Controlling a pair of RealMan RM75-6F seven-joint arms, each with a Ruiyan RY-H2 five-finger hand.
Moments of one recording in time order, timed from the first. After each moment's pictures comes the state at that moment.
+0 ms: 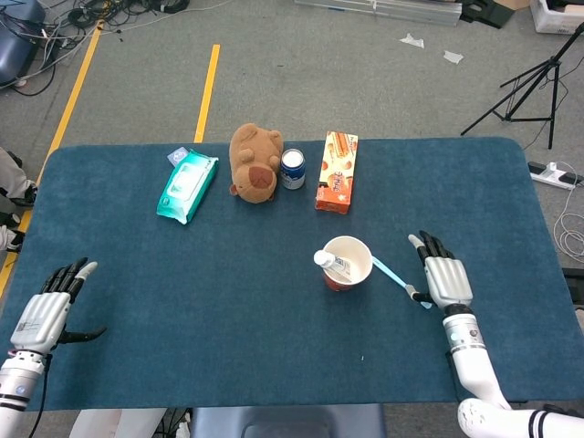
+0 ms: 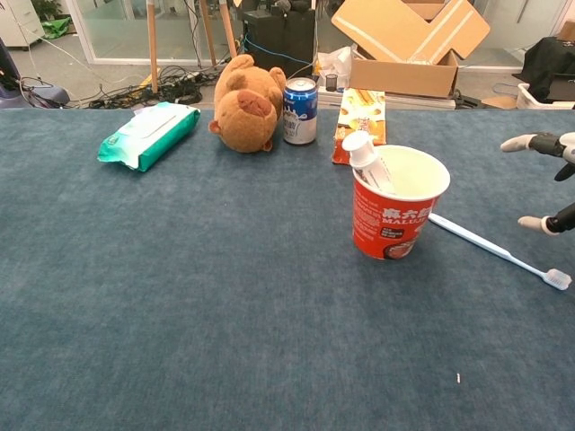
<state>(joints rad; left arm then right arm) -0.24 -1.07 -0.04 -1.66 1.39 1.24 -0.06 0.49 -1.40 0.10 -1.65 -0.92 1.22 -0.38</state>
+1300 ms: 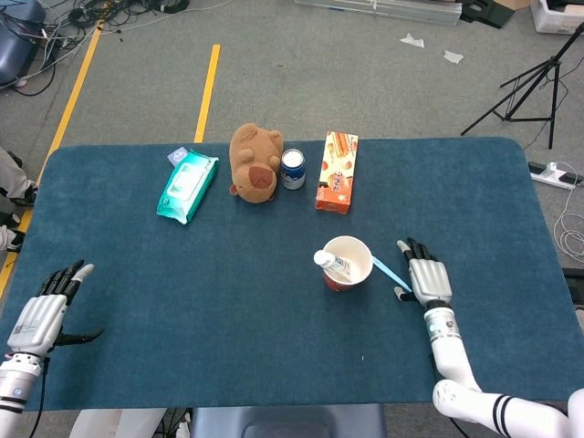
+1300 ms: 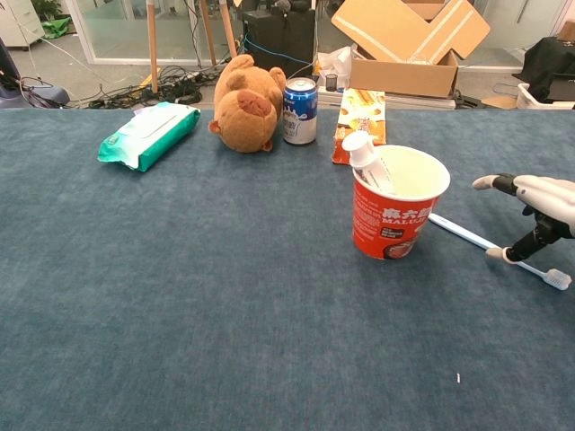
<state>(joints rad) -0.23 -1.08 -0.03 -1.64 1.39 1.24 -0.10 0.52 -1.58 0.16 -1.41 -0.83 1.08 -0.44</state>
